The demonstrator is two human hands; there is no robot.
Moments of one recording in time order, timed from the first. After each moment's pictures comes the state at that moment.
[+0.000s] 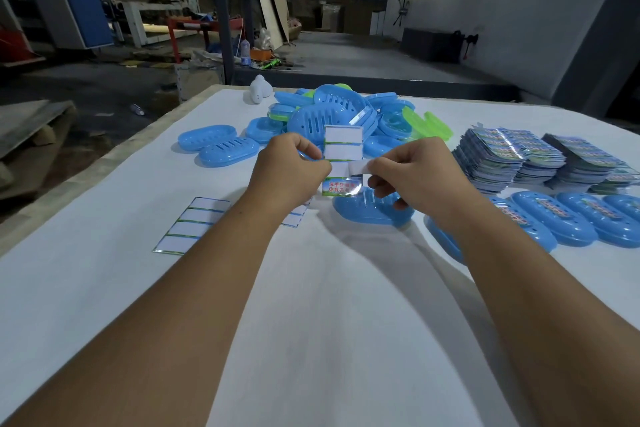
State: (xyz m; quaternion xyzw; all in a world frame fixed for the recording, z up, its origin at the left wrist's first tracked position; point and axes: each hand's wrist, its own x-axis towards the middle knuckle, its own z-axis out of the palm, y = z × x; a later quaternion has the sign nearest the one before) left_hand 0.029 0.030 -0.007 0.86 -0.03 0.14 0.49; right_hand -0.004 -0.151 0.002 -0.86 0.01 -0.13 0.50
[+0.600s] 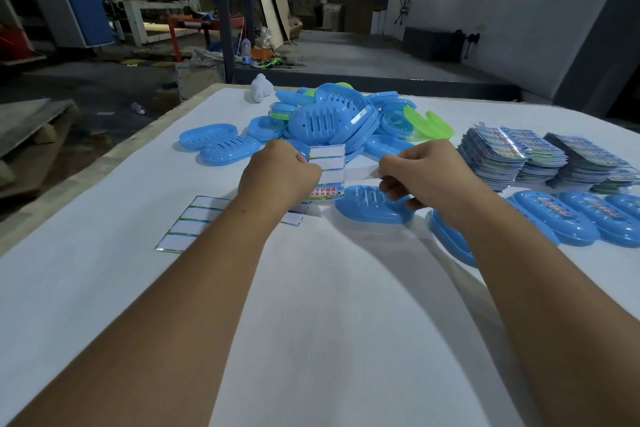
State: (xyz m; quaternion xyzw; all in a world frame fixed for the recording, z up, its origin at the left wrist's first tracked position) left_hand 0.038 0.039 -0.010 0.92 0.02 0.12 0.36; right_hand -0.003 -0.157 0.006 -0.85 0.07 -0.09 0.51
